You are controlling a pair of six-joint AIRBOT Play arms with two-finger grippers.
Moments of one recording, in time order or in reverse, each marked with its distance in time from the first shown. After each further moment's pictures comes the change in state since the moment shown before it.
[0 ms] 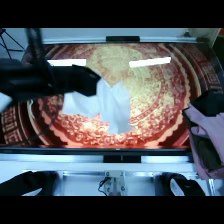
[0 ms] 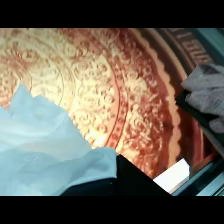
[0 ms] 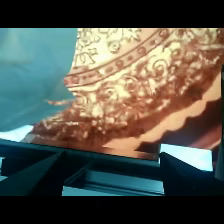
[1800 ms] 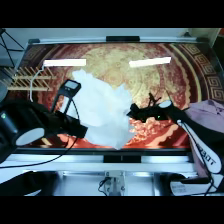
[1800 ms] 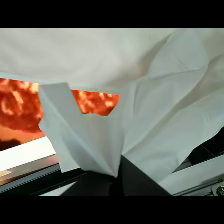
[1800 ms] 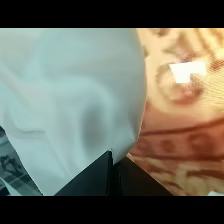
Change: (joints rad) left arm -0.111 0.105 -0.323 0.237 -0.447 -0.144; right arm 0.254 -0.683 -0.741 0.845 -0.971 -0.143
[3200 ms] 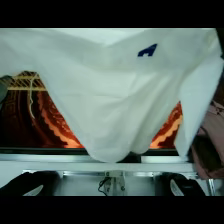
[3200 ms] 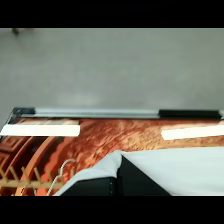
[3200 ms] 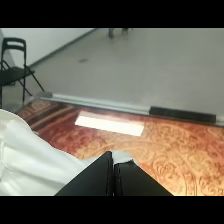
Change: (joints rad) left arm 0.371 0.022 0.664 0.407 0.242 0.169; right arm -0.196 0.723 0.635 -0.479 0.085 -0.098
